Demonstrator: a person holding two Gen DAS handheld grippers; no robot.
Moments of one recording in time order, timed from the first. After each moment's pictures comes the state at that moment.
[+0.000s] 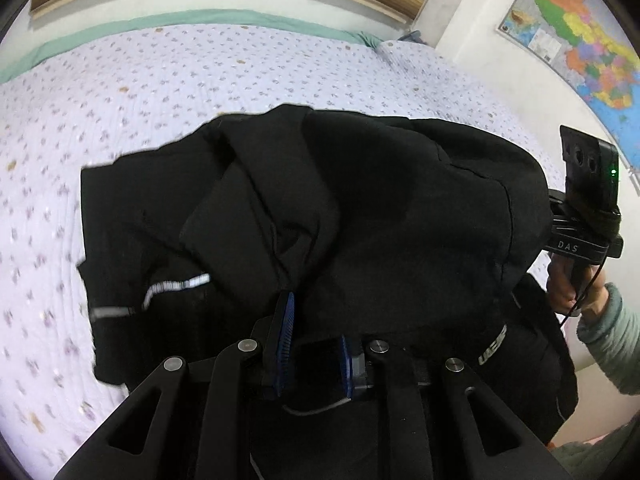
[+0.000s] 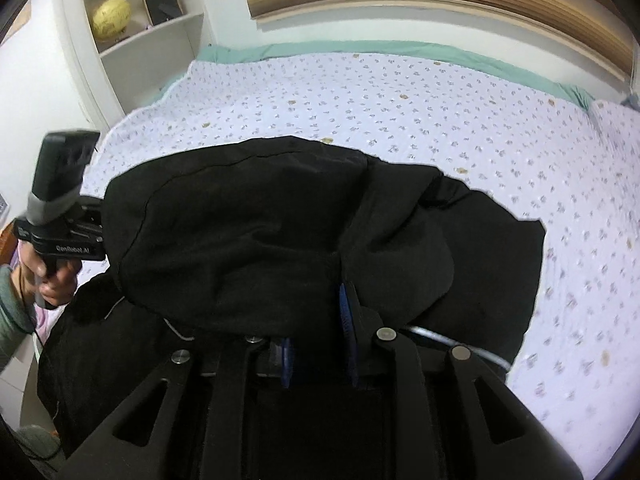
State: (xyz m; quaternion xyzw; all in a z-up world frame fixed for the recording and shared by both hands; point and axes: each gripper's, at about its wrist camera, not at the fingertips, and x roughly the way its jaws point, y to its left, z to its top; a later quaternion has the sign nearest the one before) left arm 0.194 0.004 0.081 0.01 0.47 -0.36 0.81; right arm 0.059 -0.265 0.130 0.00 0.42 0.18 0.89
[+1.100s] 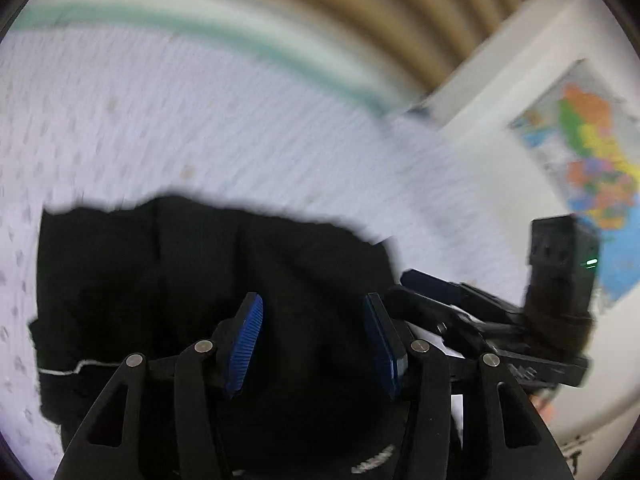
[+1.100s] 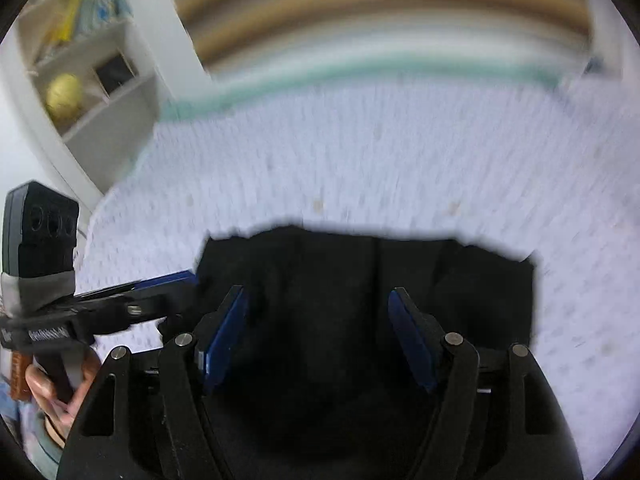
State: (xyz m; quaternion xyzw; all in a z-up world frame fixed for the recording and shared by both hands) left arm 0.257 -0.051 0.123 -0.15 0.49 -0.33 0.79; right arm 0.133 -0.246 0.184 0.11 0.44 0.11 0.88
